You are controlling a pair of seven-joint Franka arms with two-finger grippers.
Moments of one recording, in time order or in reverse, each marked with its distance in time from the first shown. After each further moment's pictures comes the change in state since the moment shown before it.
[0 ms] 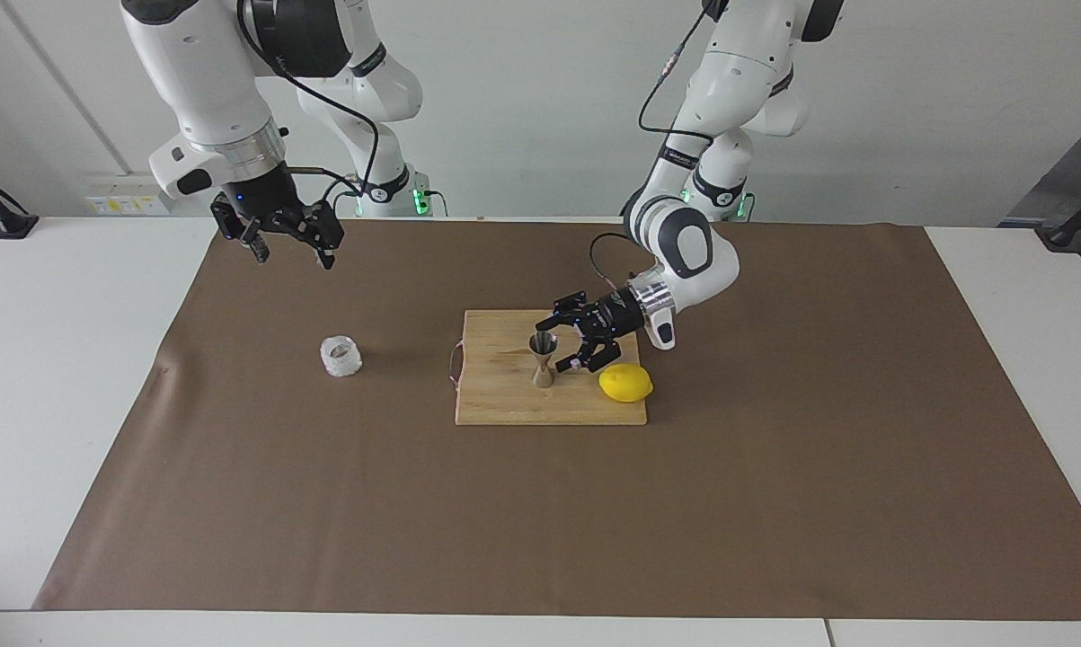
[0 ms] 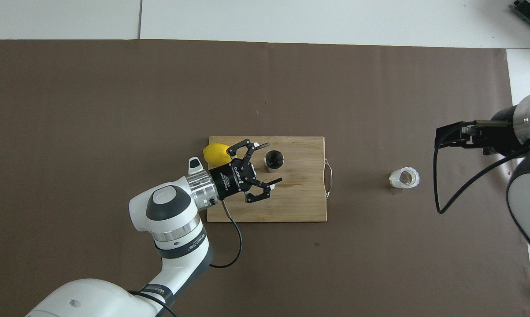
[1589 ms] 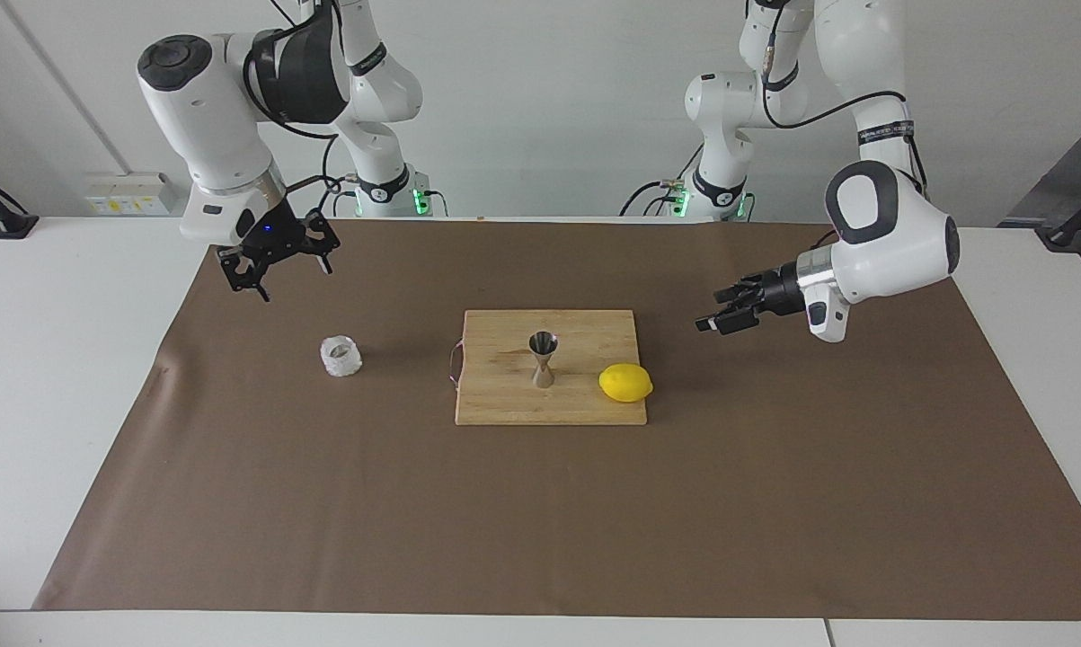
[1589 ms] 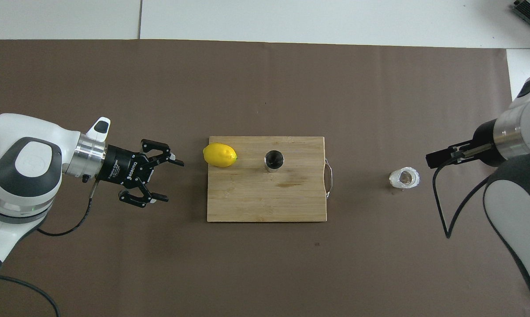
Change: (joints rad) left arm 0.411 -0.153 0.054 0.202 1.429 -0.509 -0.169; right arm -0.060 -0.032 -0.007 -0.218 0.024 0.156 -0.890
